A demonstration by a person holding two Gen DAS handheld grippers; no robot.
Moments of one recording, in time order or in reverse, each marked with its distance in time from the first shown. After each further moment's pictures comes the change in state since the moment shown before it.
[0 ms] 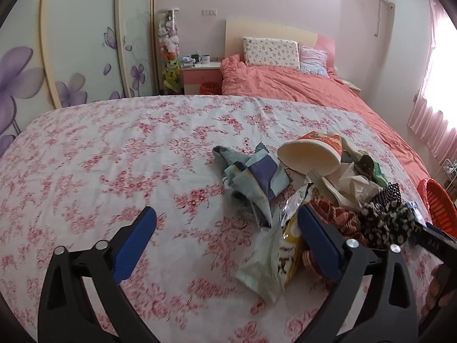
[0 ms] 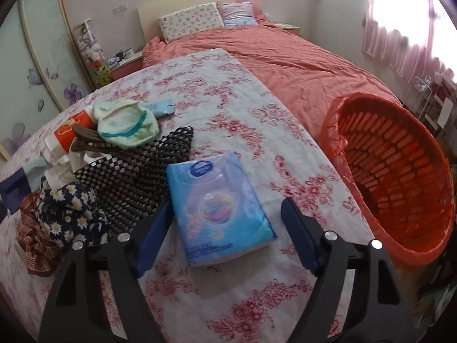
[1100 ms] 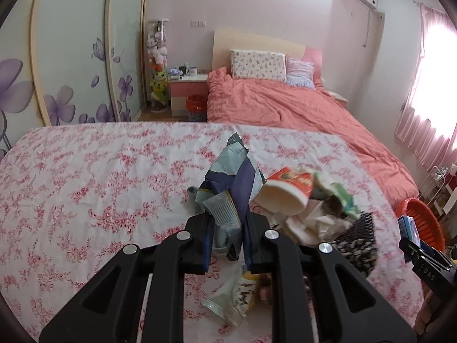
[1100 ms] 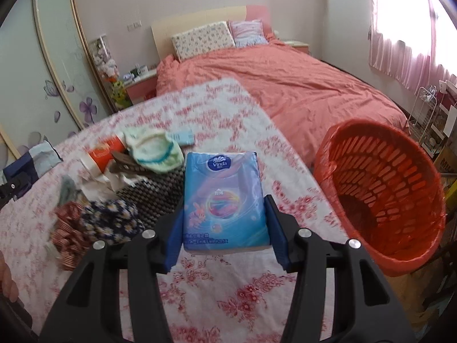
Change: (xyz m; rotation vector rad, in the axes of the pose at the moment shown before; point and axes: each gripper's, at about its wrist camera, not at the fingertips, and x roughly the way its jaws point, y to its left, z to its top) left arm -0.027 -0.023 0.043 0.005 -0.064 -0.066; right arm -0.059 -0.008 0.012 0.004 -0.105 0.074
